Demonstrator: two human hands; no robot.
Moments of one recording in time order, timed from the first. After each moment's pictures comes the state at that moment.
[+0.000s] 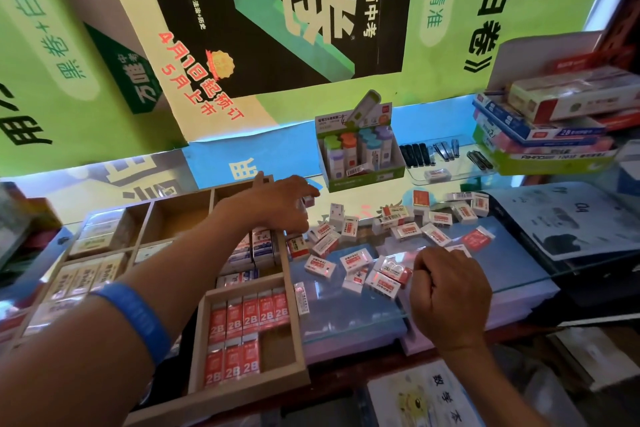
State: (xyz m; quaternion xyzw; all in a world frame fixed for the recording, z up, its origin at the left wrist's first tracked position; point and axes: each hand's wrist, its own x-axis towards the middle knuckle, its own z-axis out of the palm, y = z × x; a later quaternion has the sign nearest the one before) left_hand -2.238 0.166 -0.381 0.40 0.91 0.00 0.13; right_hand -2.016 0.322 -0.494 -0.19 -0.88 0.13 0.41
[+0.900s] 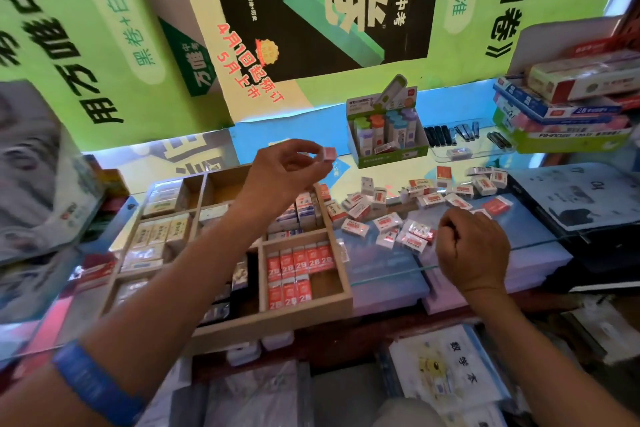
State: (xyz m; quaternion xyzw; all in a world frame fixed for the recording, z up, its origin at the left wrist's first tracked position) left_hand -2.159 0.090 -0.352 0.26 0.77 0.58 0.07; right_hand -2.013 0.318 -0.484 -0.21 -0.90 0.16 0.35
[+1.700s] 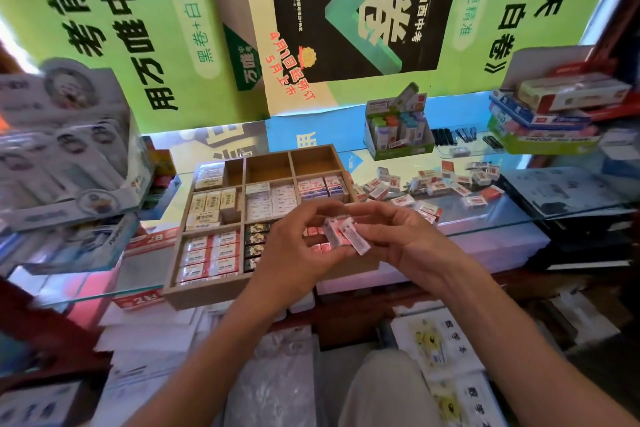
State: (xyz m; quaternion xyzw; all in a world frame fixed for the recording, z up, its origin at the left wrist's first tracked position) left_hand -2.043 -0.012 -0.377 0.35 0.77 0.54 0.02; right_hand -1.985 0.170 -0.382 -0.08 -0.57 0.82 0.00
